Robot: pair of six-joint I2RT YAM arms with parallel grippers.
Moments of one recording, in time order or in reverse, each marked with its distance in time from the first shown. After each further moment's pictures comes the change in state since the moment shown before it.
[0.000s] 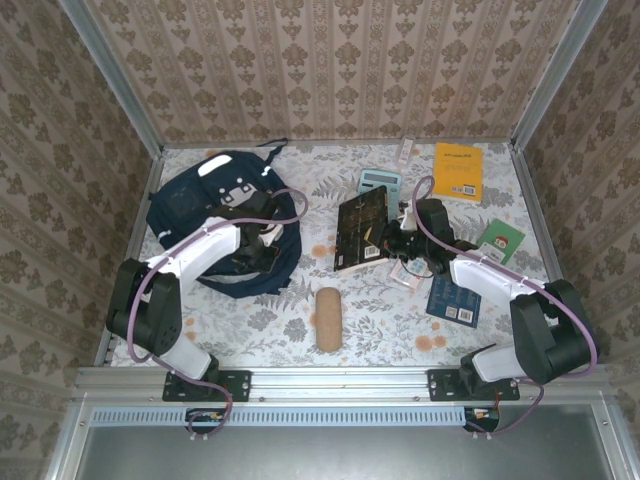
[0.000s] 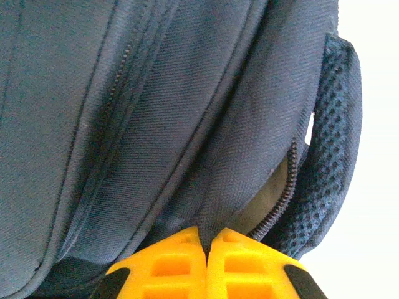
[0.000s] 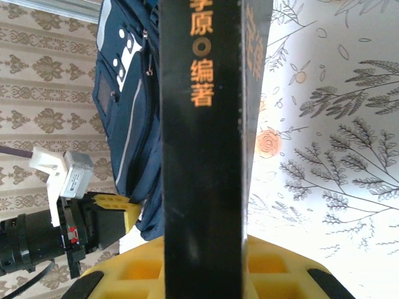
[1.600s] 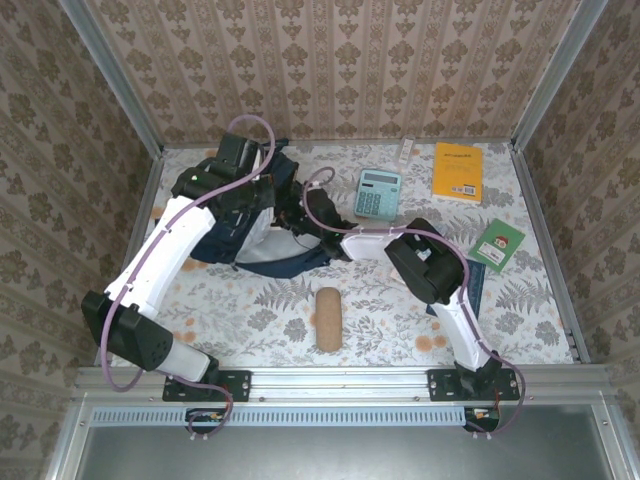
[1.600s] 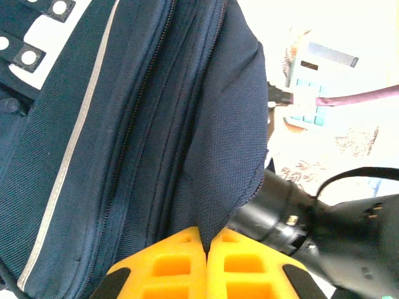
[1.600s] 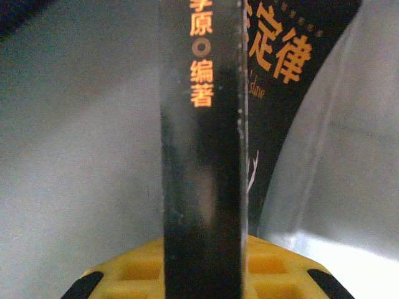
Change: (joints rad) left arm 0.006 -0.096 0.465 -0.035 0.023 -0.407; right arm 0.408 0.857 0.750 0.516 0.397 0.463
